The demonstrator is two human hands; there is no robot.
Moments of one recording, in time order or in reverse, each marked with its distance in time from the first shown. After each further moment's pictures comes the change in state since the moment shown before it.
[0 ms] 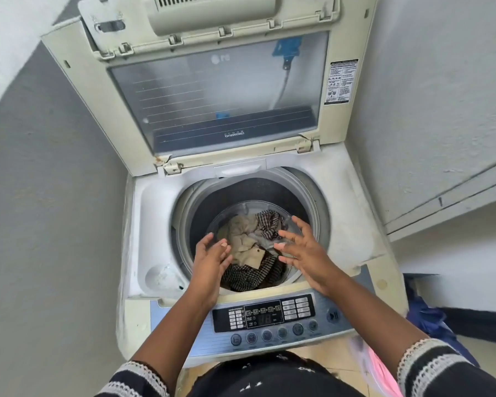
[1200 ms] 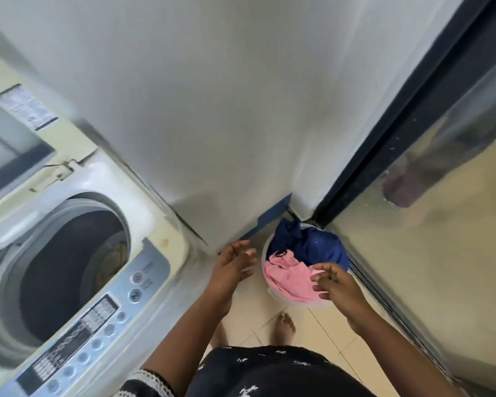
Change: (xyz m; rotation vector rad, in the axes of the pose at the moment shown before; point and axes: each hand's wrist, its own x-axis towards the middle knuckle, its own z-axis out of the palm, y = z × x) left_hand -0.195 -0.216 0.256 0.694 -0.701 -0.112; right_hand -0.321 0.191 -0.287 0.212 0.773 0.115
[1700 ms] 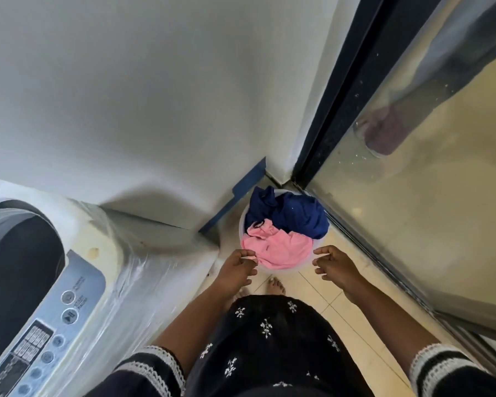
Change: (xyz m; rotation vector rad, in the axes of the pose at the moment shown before) left_hand 0.049 -0.072 0.080 0.366 -0.089 -0.333; right_hand 0.060 0.065 -0.077 -0.092 0.055 0.261
